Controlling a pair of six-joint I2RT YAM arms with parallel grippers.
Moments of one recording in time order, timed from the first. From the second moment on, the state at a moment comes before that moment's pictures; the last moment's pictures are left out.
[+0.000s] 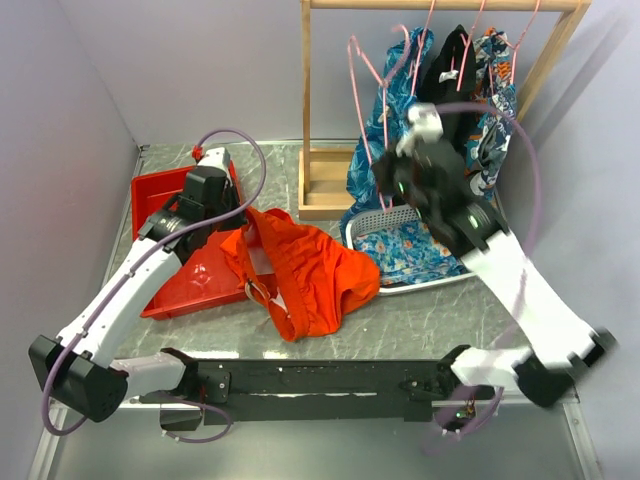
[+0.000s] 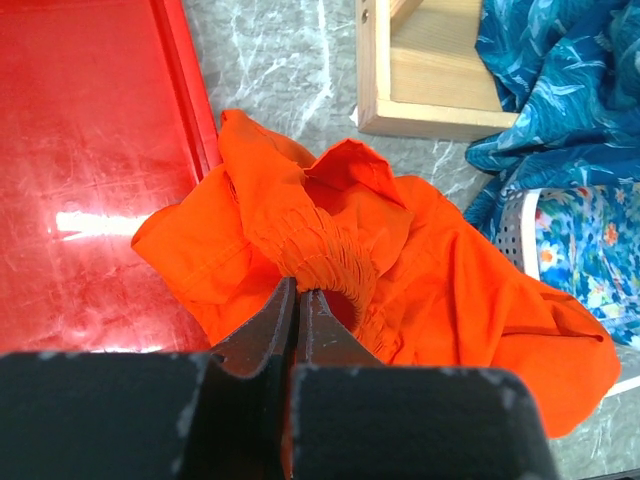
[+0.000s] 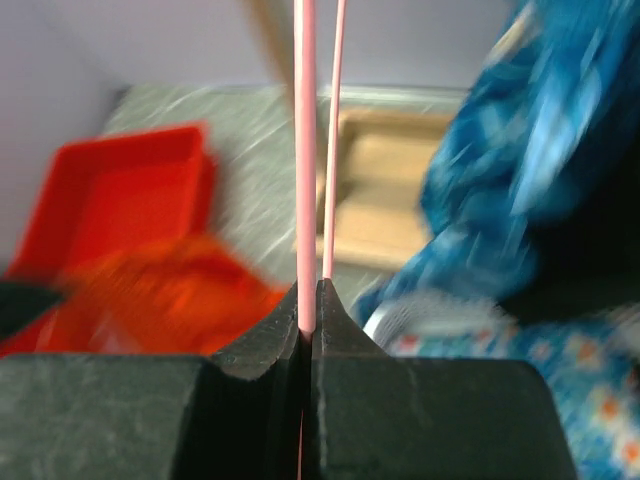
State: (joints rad) left arm -0.44 1.20 1.22 -0.63 -0.18 -0.49; right arm 0.61 1.26 1.52 -0.51 0.28 0.29
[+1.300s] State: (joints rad) left arm -0.41 1.11 1.21 -0.64 -0.08 -0.49; right arm 1.40 1.06 0.79 -0.26 0.47 0.66
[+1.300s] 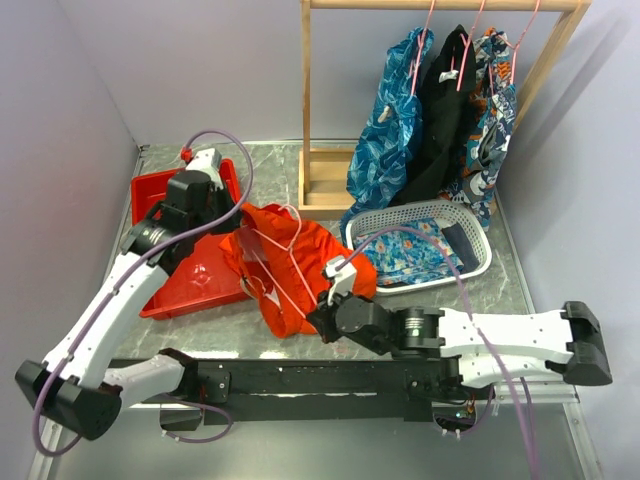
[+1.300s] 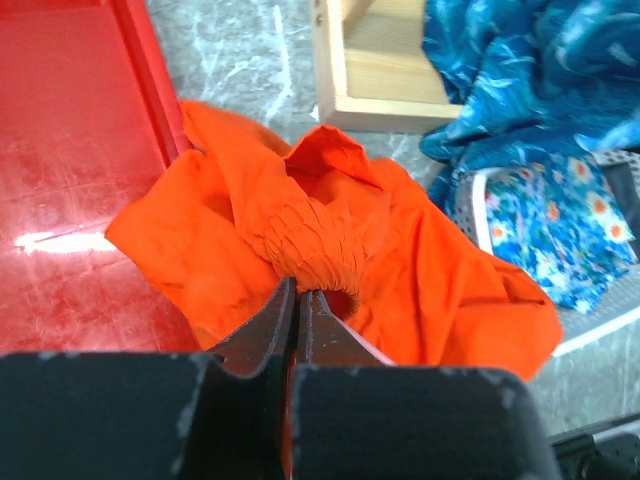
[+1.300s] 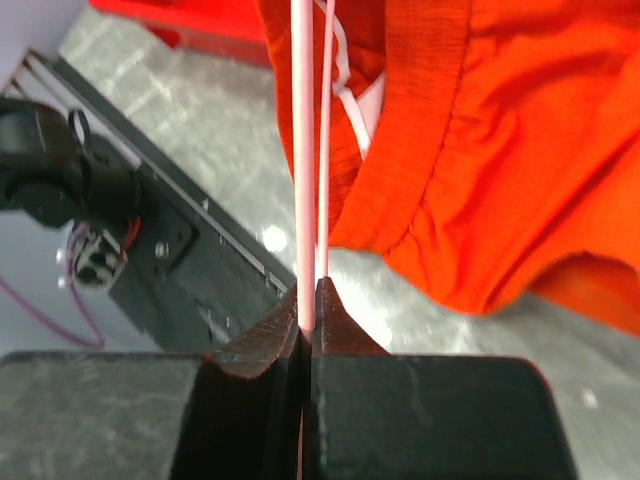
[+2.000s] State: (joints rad) left arm -0.47 1.01 1.15 -0.66 -0.17 -0.47; right arm 1.38 1.46 0.84 0.25 0.64 0.50
